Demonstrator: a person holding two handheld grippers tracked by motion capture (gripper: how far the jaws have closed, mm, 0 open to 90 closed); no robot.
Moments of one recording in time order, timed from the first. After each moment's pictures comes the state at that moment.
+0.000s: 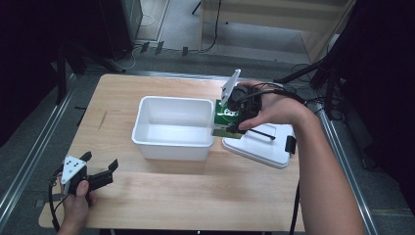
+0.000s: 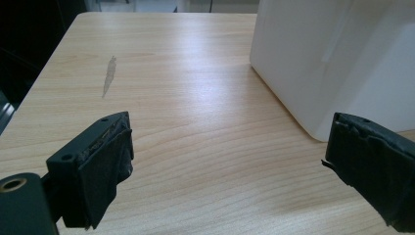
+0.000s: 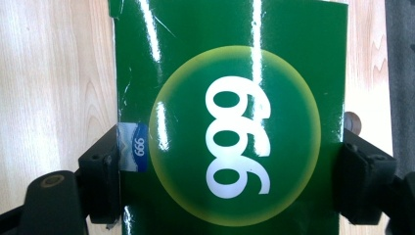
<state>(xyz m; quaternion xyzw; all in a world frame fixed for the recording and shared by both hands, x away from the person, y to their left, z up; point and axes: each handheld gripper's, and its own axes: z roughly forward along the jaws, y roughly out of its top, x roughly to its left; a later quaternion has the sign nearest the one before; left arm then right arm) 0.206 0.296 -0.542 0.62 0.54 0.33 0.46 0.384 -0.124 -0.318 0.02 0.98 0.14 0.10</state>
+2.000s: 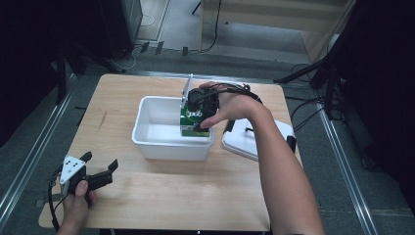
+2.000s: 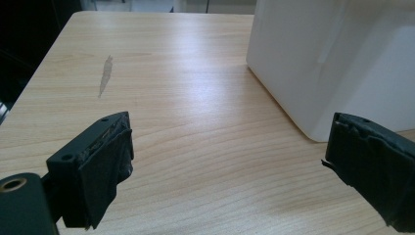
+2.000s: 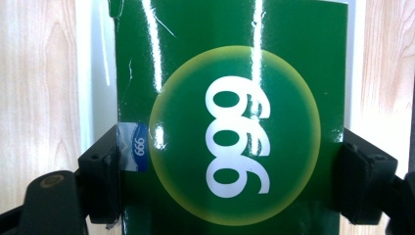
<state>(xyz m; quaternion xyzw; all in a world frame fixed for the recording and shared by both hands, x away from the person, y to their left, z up) 0.206 0.297 -0.542 0.62 0.54 0.32 0.47 0.408 -0.032 -0.363 -0.03 0.99 0.13 0.09</state>
